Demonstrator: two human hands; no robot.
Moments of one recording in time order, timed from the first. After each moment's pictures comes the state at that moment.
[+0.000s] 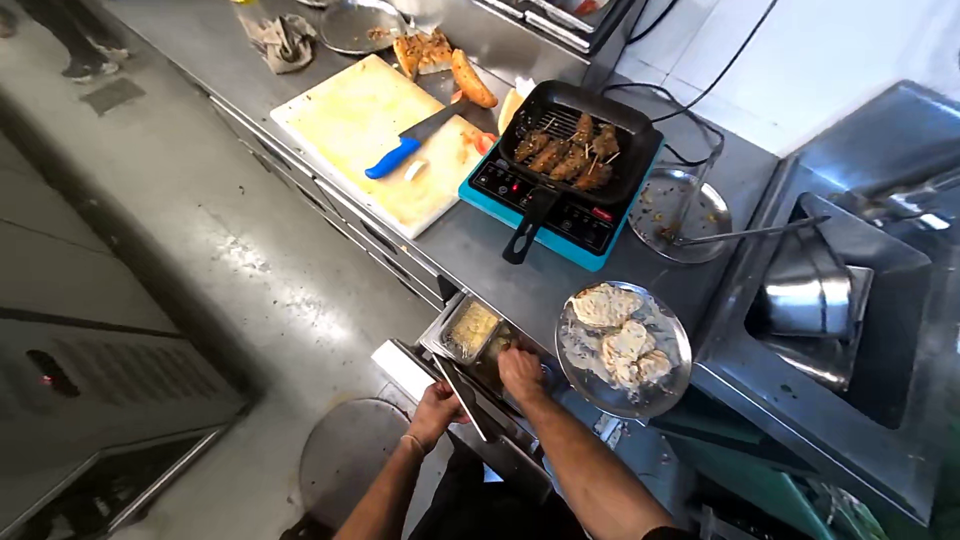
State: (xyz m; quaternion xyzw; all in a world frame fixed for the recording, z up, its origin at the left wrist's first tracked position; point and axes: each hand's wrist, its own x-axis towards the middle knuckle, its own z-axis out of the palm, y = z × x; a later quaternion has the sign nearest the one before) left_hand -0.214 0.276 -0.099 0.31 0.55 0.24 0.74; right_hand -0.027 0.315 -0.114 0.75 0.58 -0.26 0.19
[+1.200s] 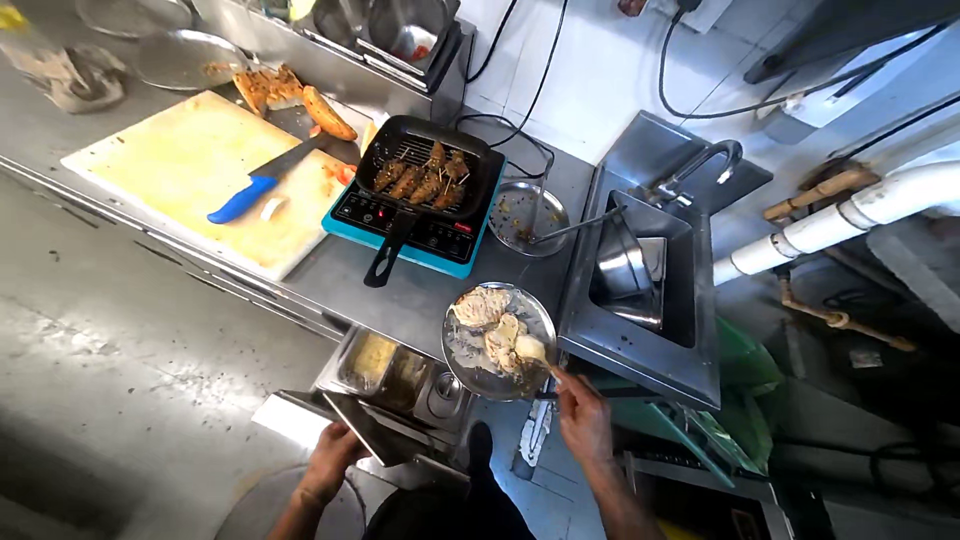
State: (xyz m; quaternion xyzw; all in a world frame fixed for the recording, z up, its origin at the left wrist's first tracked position) left_hand -0.212 0.275 -0.103 0.35 0.56 0.25 0.70; right_hand 0.157 0.129 0.000 0.84 0.46 -0.04 -0.29
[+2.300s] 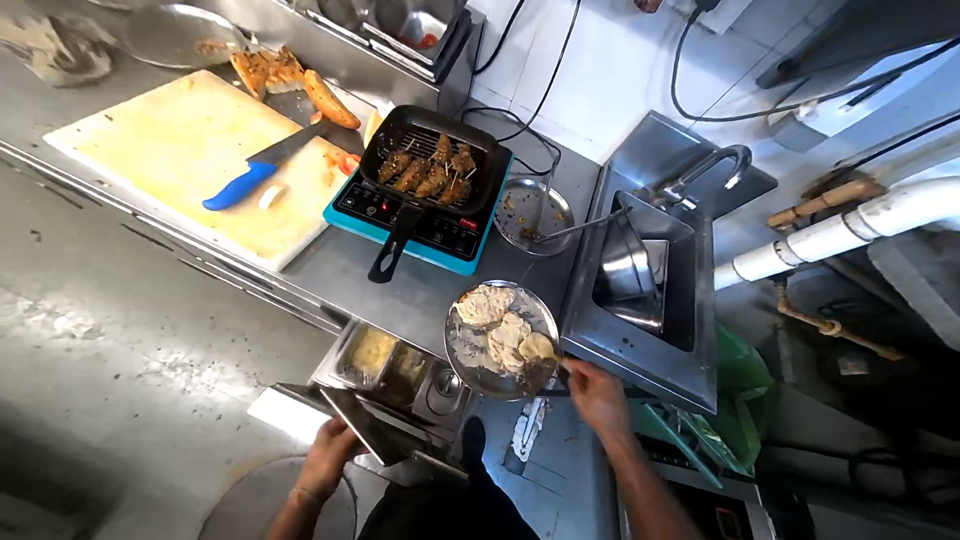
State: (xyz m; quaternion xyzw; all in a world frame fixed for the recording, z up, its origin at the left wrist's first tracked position) left_hand -0.211 0.274 -0.096 0.35 0.56 0.26 0.70; right_hand 0.194 0.154 0.023 0.88 0.42 -0.16 -0.15
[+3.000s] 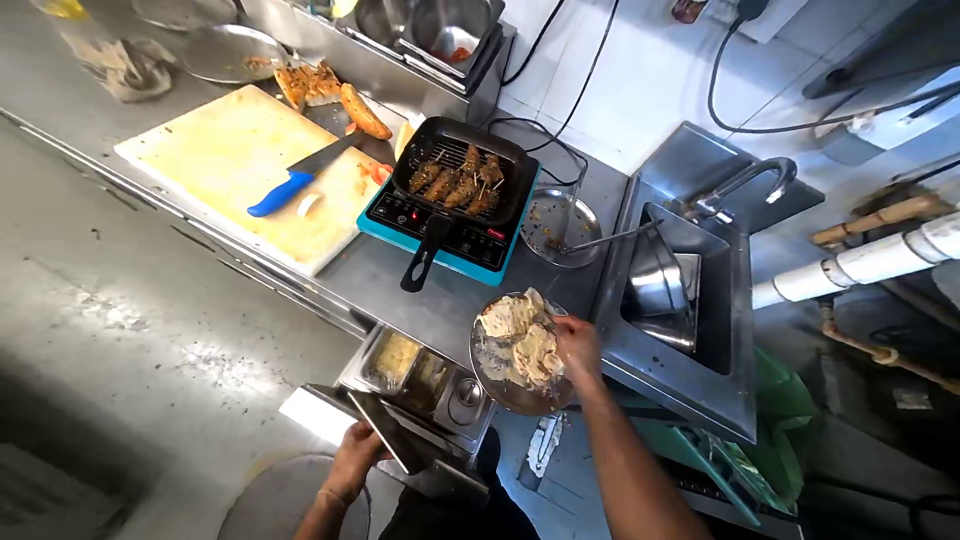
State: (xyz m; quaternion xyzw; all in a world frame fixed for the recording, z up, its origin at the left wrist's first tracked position) left_hand -0.212 0.274 -0.102 0.32 0.55 0.27 0.72; right_hand 0.179 0.278 0.009 0.88 0.34 -0.19 -0.26
